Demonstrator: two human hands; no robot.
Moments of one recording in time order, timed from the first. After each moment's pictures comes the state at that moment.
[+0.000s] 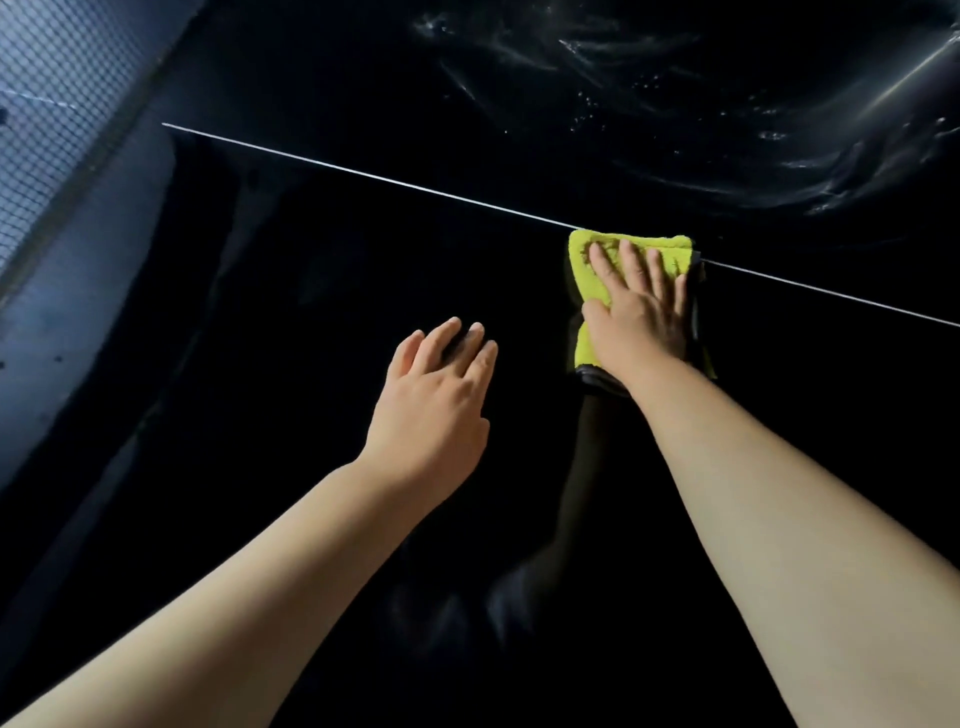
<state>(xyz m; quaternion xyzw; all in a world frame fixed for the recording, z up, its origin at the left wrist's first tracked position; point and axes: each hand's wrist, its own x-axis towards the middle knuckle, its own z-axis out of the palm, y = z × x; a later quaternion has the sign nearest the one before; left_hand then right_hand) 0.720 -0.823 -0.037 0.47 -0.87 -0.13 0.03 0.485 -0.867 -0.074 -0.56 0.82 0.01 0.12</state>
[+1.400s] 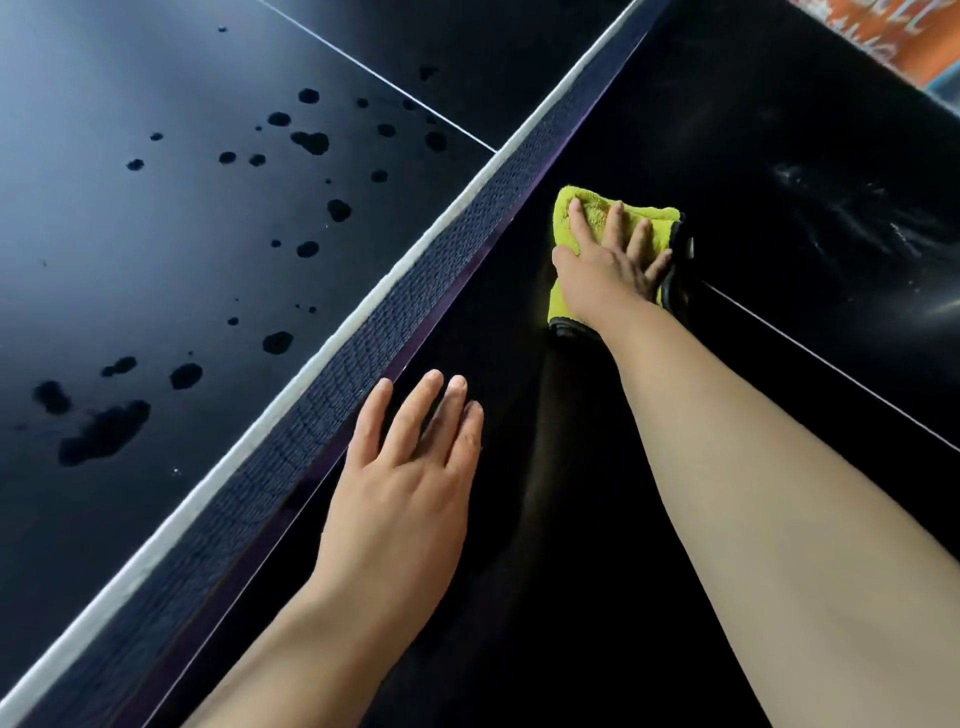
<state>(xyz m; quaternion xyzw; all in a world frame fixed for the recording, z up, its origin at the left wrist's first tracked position) 1.076 -0.854 -0.052 0.60 -0.80 -0.05 0.05 0.901 -1.080 -0.076 -0.66 0.74 0.07 0.11</state>
